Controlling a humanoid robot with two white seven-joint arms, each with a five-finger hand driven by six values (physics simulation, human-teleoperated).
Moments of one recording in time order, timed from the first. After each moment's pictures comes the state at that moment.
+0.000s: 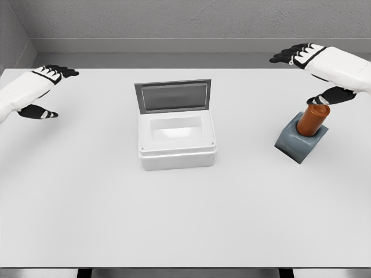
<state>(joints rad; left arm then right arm) -0.54 0.81 -0.48 -1.14 -0.47 -0.61 -0.05 -0.62 -1.04 0.56 -1.63 0.15 -0.44 0.30</state>
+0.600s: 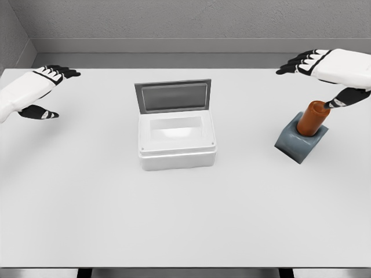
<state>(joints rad) -0.54 0.81 -0.49 -1.16 -0.47 -0.61 -0.05 -0.68 -1.06 0.50 -1.65 0.14 -0.45 0.60</state>
